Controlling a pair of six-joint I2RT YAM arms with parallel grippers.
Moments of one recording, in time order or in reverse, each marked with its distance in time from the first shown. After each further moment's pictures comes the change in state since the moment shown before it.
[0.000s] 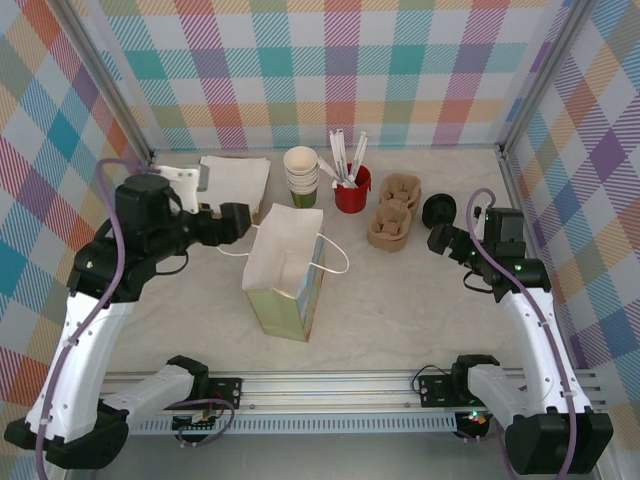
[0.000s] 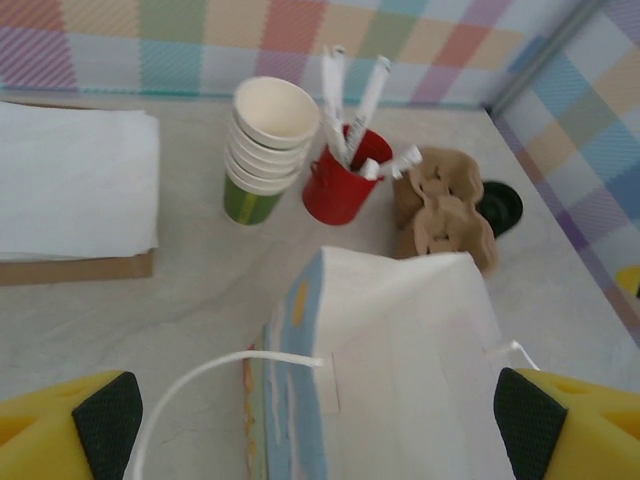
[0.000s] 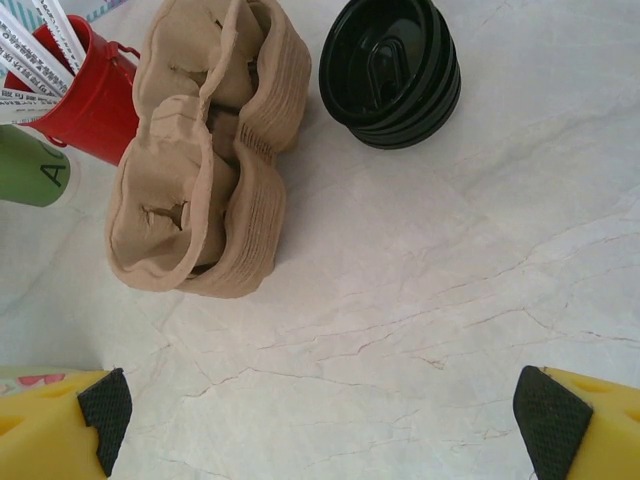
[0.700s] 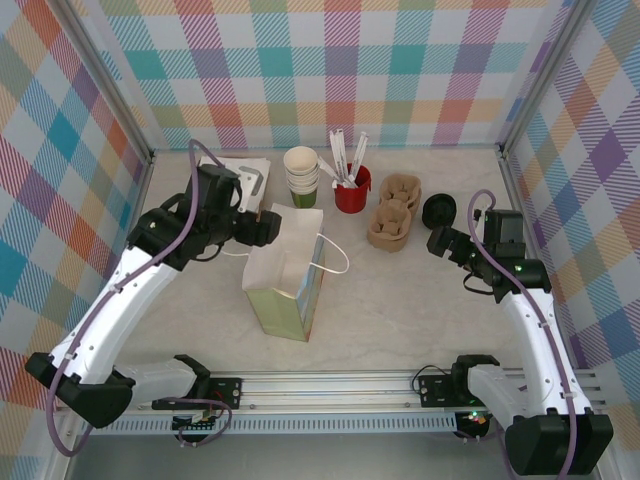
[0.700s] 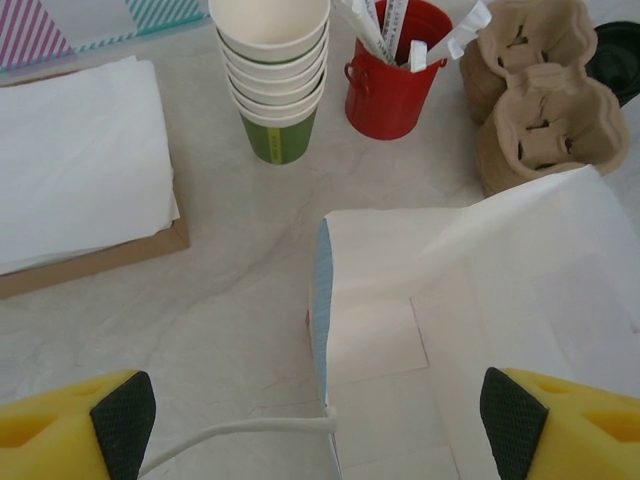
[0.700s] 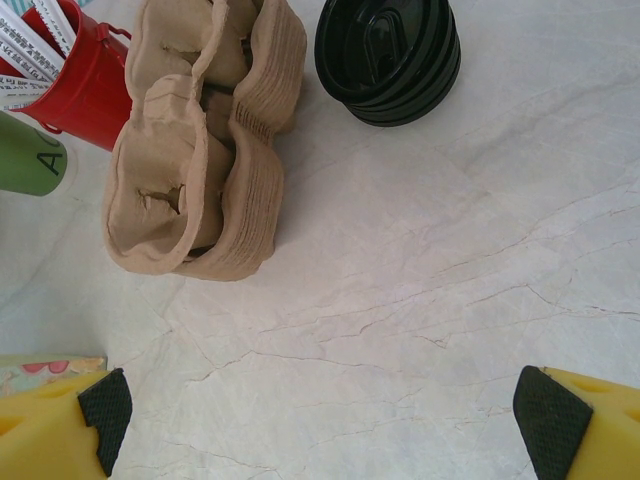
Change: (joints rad) left arm -0.162 0.198 -0.015 -0.010 -0.218 0.144; right arm 0.000 -0.005 0.000 -0.031 -0.008 0.010
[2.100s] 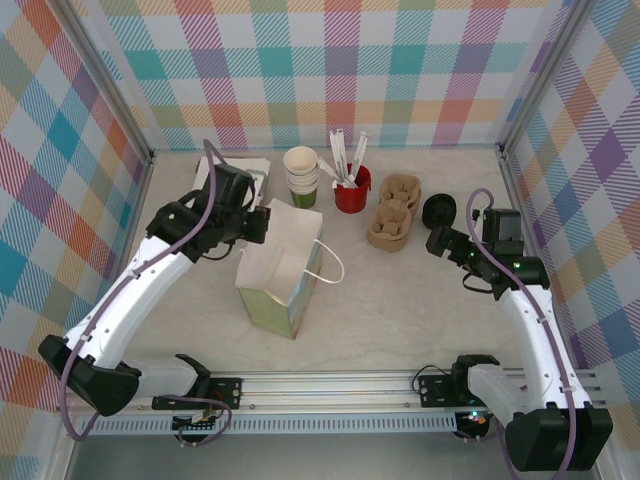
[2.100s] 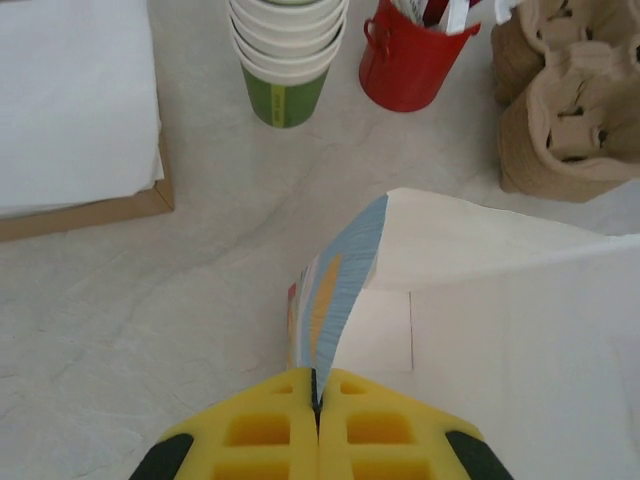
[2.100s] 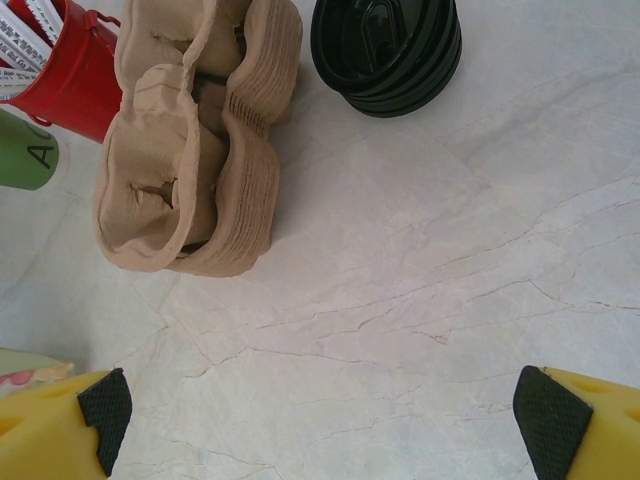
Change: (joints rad) left arm -0.003 0.064 -0.001 0.005 -0.008 -0.111; right arm 0.000 0.023 0.000 -0.001 -0.004 0.000
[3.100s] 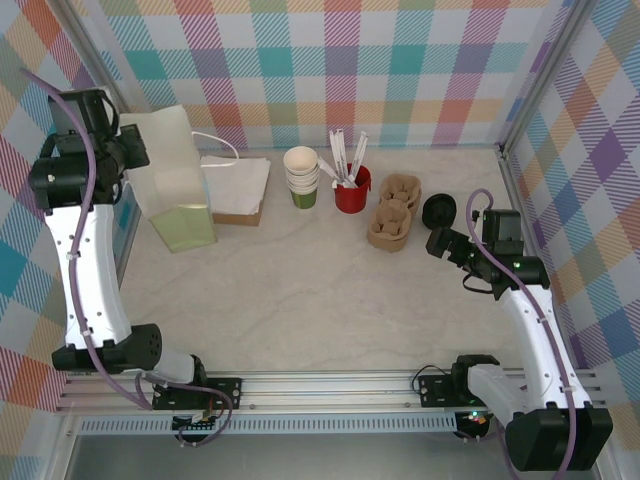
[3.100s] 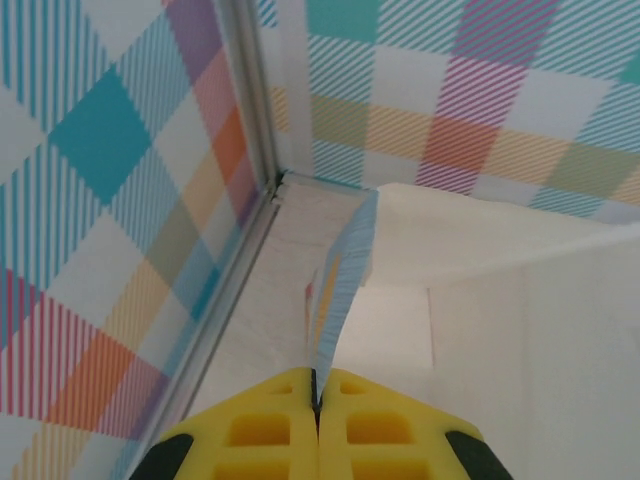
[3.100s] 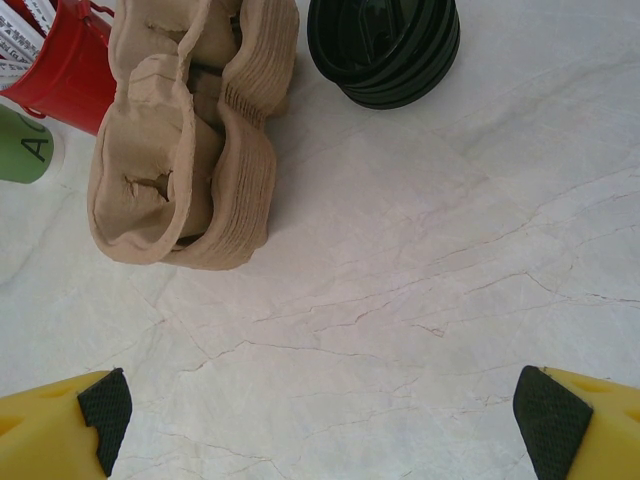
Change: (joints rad) left arm 0.695 0.212 0.671 -0.201 -0.101 0.162; right arm 0.000 0.004 0.003 -0.014 -0.001 -0.004
